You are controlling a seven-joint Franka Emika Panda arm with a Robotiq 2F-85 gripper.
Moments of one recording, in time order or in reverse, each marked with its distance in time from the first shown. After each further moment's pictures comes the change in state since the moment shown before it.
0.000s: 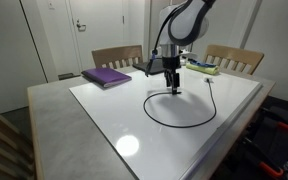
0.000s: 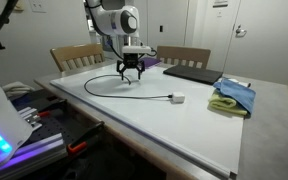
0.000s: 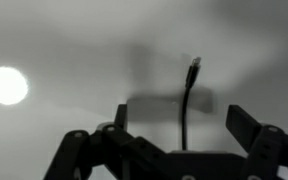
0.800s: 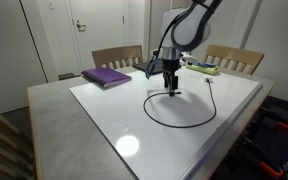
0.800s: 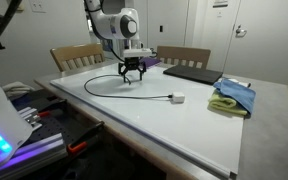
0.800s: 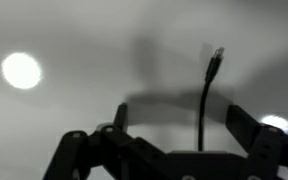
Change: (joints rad) arm 0.000 0.019 -0.014 -0.030 -0.010 0.139 0.001
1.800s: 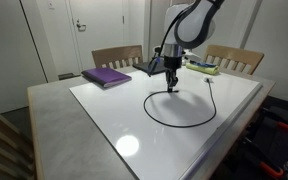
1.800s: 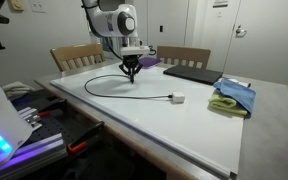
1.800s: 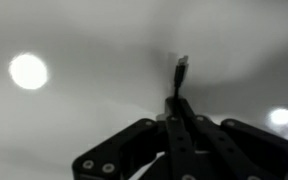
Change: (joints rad) arm 0.000 -0.050 0.001 -0.050 0.004 0.026 0.040
